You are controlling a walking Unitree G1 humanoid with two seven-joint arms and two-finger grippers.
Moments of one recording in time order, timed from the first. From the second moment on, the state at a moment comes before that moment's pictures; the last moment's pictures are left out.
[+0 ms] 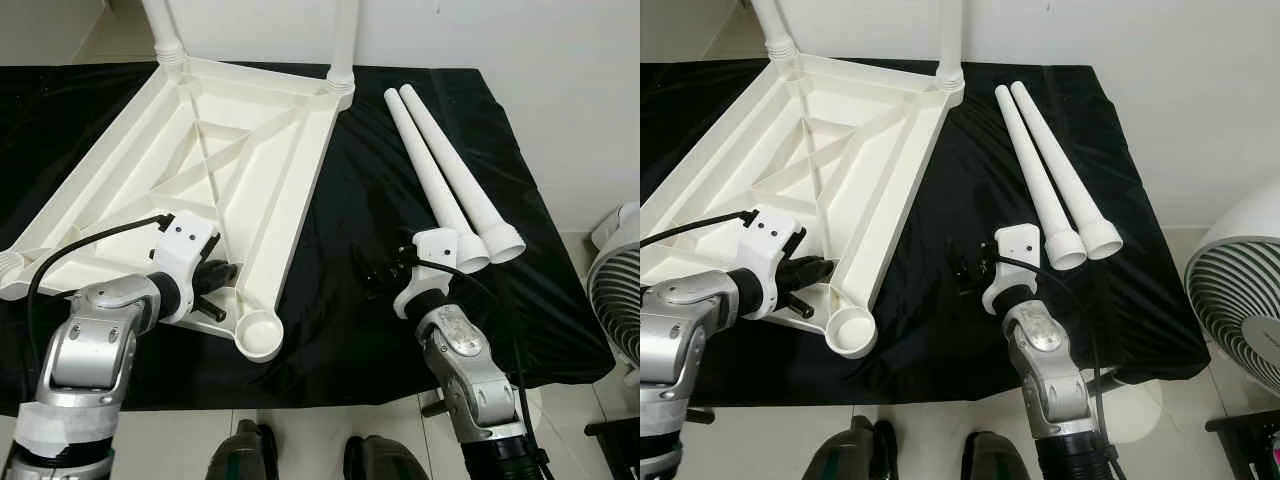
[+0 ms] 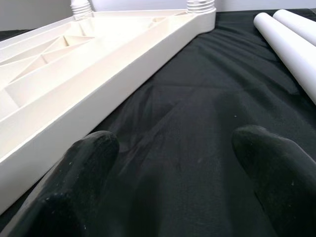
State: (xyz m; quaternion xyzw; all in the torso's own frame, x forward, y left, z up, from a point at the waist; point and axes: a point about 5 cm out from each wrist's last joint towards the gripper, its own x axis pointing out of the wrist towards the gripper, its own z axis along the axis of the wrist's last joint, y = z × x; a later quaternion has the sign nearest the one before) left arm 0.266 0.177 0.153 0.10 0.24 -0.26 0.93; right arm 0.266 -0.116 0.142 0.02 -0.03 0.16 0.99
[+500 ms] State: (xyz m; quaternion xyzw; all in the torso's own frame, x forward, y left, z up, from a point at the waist) left arm 0.268 0.142 0.162 0.13 0.15 -0.22 0.95; right arm 0.266 -0.113 0.143 0.02 -0.03 0.17 0.99
